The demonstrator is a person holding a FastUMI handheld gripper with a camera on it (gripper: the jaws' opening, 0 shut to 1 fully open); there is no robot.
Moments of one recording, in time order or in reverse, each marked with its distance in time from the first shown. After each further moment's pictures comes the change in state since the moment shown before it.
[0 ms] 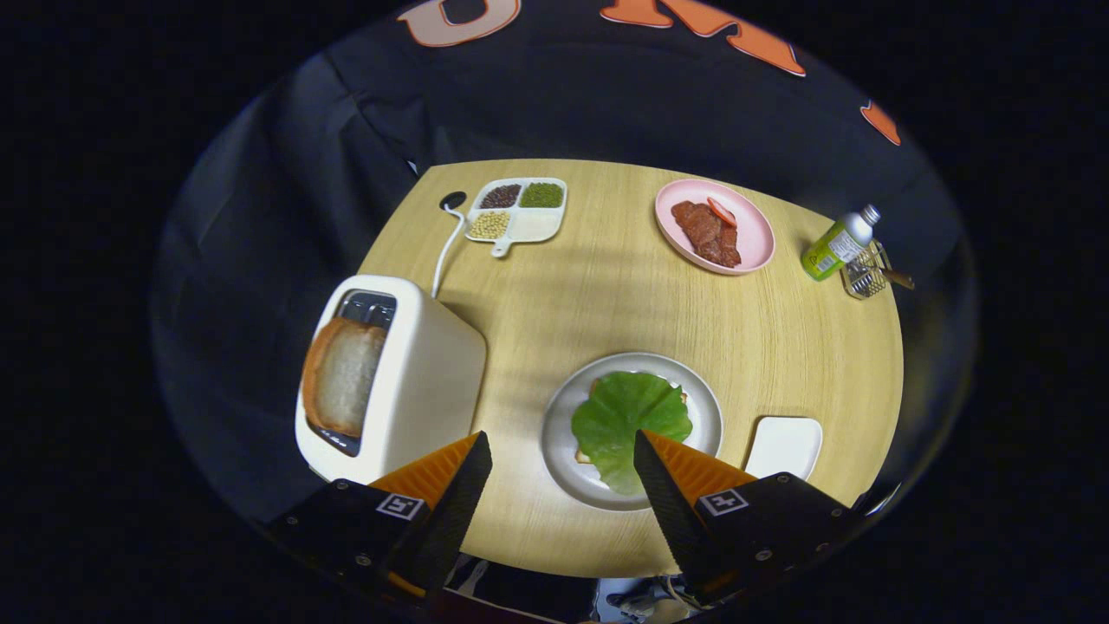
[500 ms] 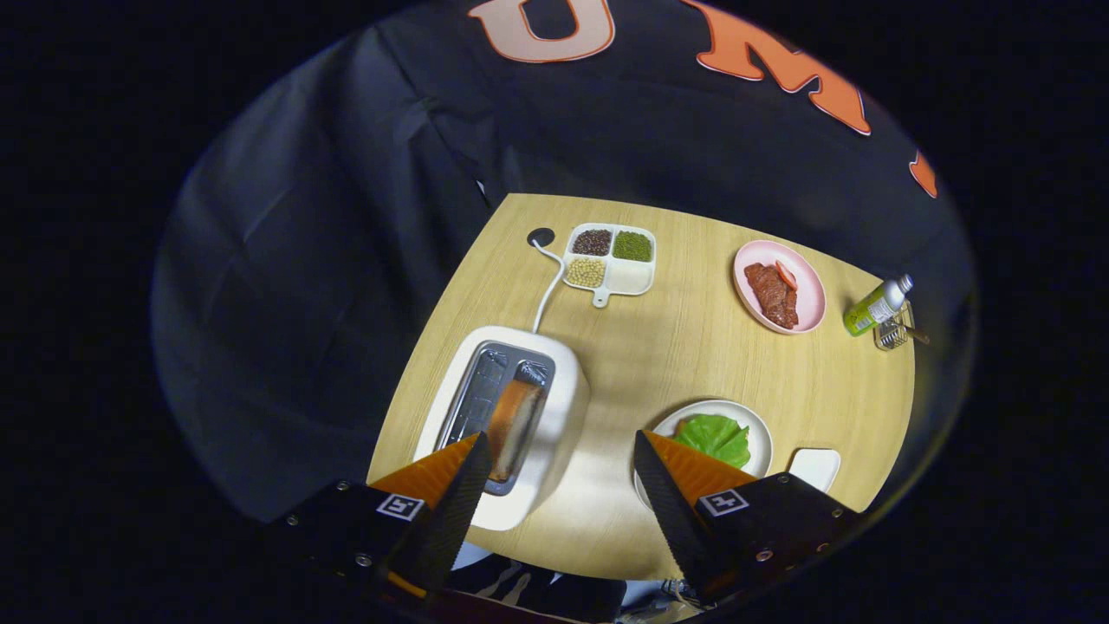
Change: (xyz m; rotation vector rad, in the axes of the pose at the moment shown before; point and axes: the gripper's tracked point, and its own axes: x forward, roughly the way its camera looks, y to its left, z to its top) arm -0.034 0.107 0.046 -0.071 -0.063 0.097
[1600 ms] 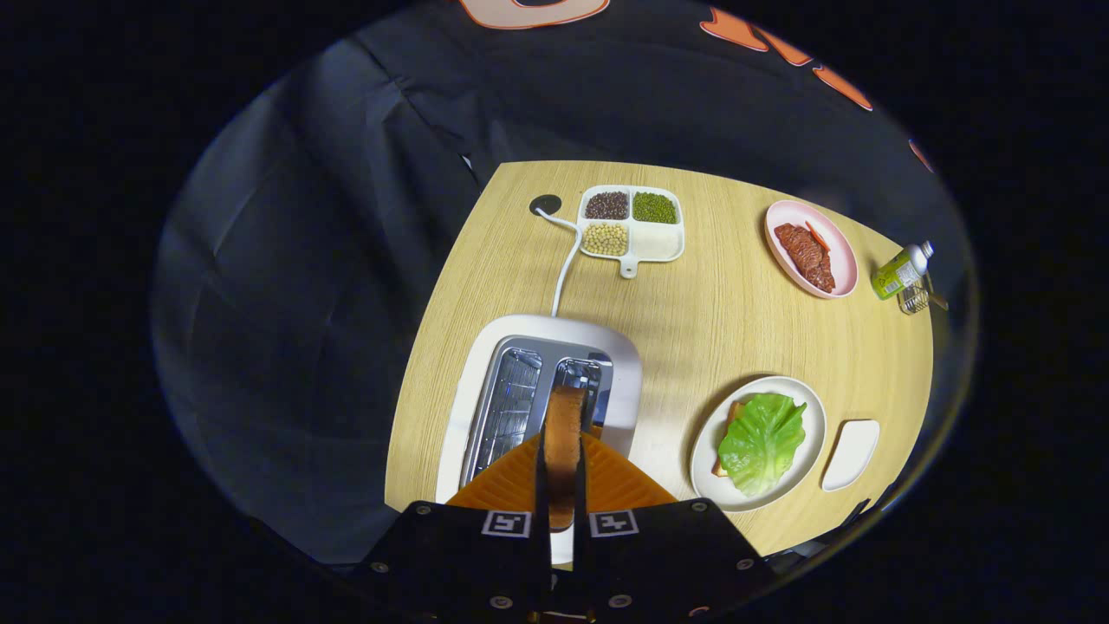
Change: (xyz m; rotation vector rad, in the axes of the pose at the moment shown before) arm 0.051 0.030 -0.008 0.104 0.079 -0.011
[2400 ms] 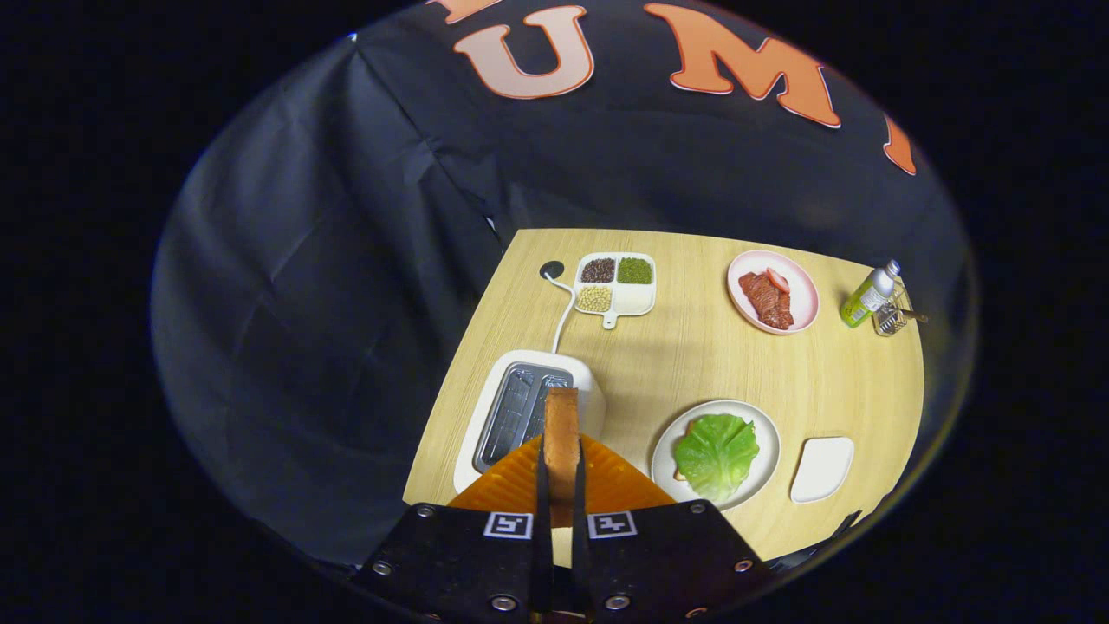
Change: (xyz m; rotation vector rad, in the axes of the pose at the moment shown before) arm -0.116 -0.045 0.005 0.000 -0.197 0.076
